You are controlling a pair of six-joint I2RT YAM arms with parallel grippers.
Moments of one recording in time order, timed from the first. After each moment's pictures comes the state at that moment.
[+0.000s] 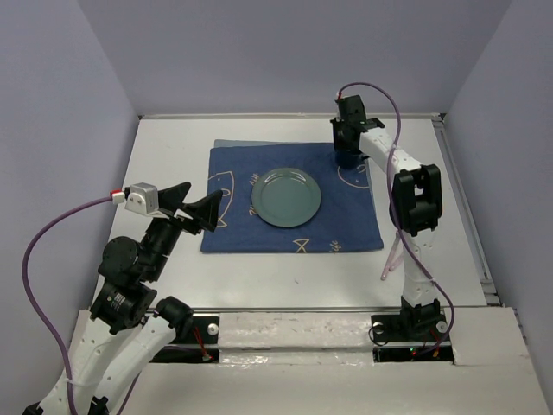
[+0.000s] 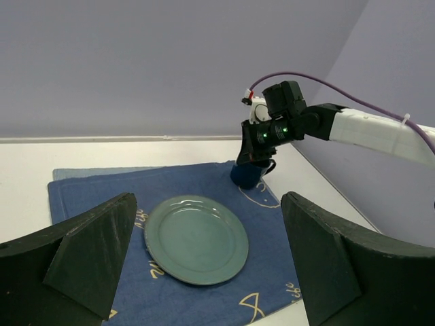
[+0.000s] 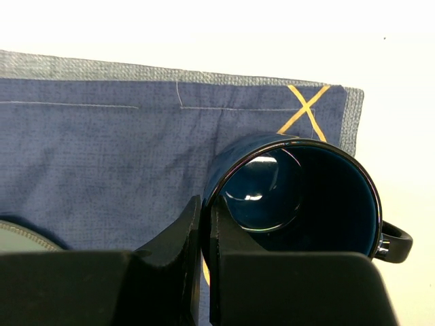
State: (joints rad) left arm -0.54 0.39 0.74 -0.12 -0.12 -0.30; right arm 0.28 2.25 1.99 -0.54 0.18 0.12
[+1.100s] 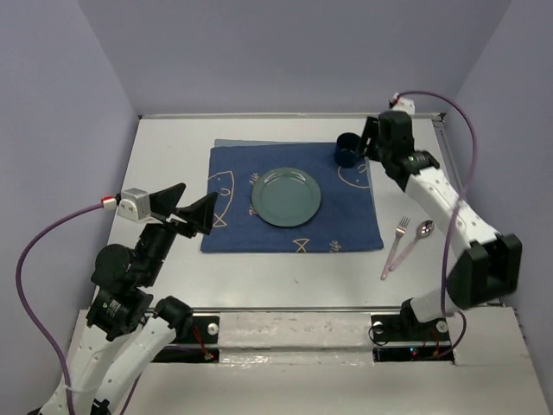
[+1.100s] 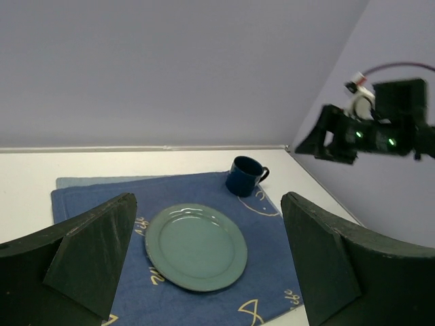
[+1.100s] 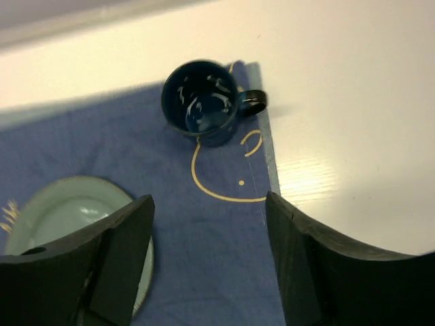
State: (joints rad) left arm -0.53 0.36 0.74 -0.13 -0.12 -0.29; right arm 0.29 1.62 1.48 -0.42 0.32 0.32
